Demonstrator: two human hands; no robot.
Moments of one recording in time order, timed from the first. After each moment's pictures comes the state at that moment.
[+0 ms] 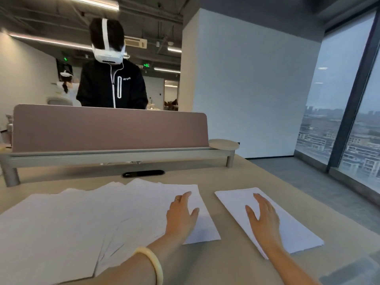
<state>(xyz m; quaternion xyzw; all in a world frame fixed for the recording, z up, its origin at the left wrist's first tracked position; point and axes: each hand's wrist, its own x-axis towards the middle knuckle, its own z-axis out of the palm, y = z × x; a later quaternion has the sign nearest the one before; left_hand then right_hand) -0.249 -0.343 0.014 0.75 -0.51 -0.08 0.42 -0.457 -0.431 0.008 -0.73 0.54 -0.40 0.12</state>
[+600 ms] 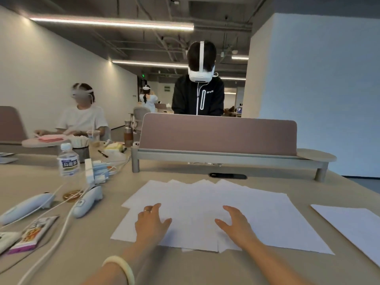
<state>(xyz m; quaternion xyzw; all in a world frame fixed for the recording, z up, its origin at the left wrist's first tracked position) -0.013 -0.083 -0.005 0.91 -0.28 0.00 0.29 -0.187 -0.262 -0.003 -0.88 0.35 -0.17 0.28</state>
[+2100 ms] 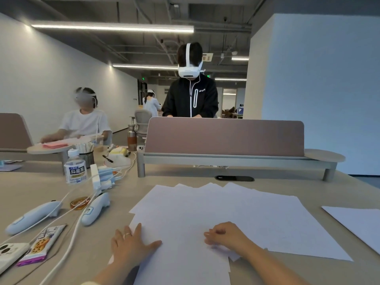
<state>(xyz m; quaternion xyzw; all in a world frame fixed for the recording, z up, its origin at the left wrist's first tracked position) 0.045 -0.026 -0.033 0.97 -0.21 -0.09 0.12 -0.150 -0.234 -0.007 -0.84 0.25 -0.11 0.47</state>
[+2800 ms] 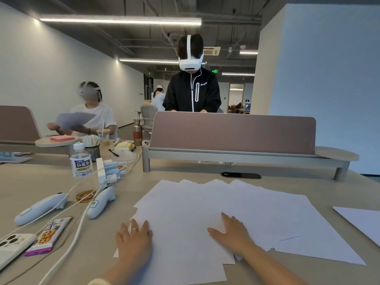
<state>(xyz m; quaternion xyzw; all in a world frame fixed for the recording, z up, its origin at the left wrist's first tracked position) 0.034 -0.027 -0.050 0.97 -0.22 -0.01 0.10 -0.133 -0.234 -0.016 -0.91 0.36 -0.02 0.21</state>
